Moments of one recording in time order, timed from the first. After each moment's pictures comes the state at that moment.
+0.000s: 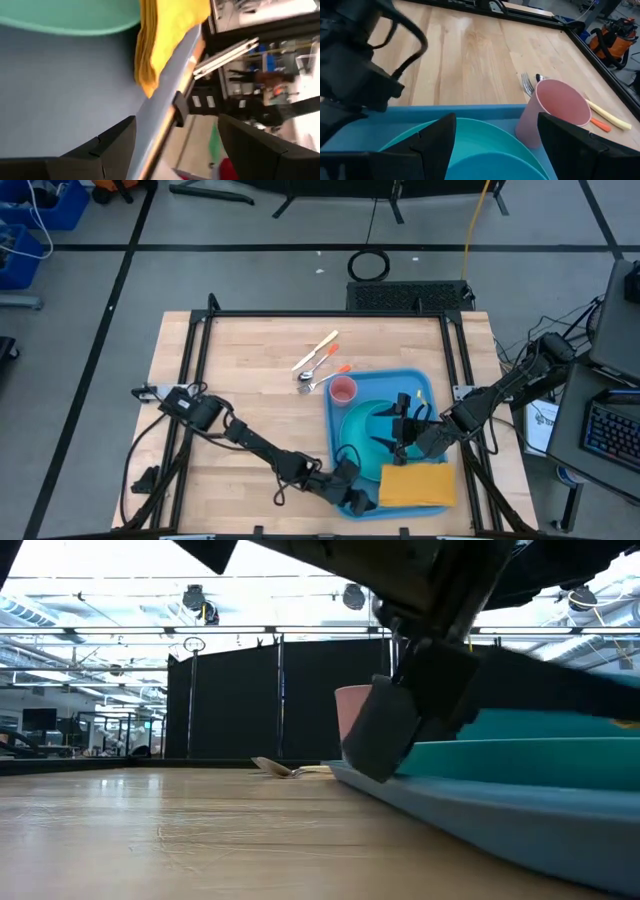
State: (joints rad) left arm -0.47 2.33 1.62 0.25 -0.13 -1.42; right arm 0.60 1.18 0.66 -0.10 0.70 0.22
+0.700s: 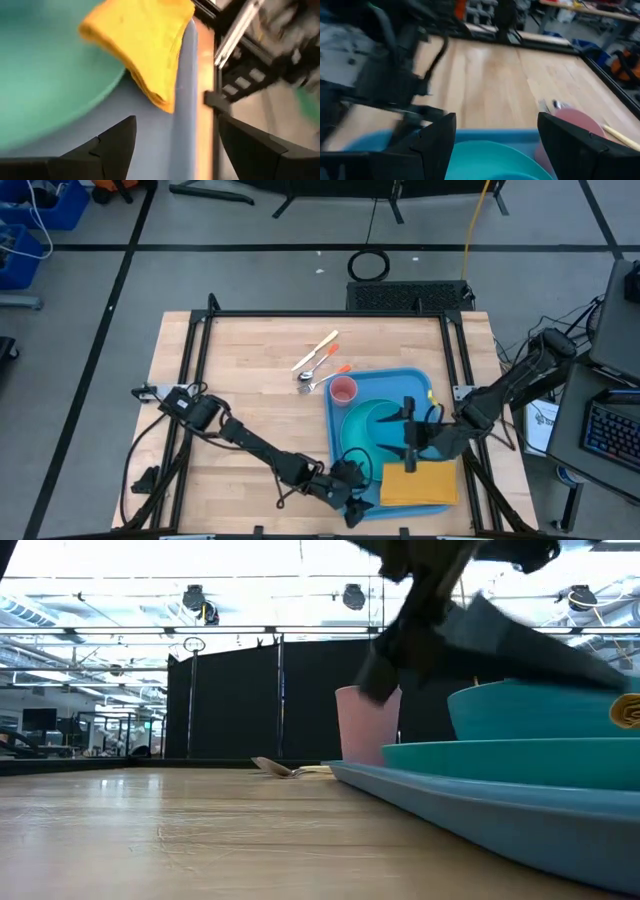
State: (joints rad) left arm -0.50 2.29 1.68 0.07 -0.24 -0.80; right arm 0.69 1.10 0.66 -0.03 0.70 0.19
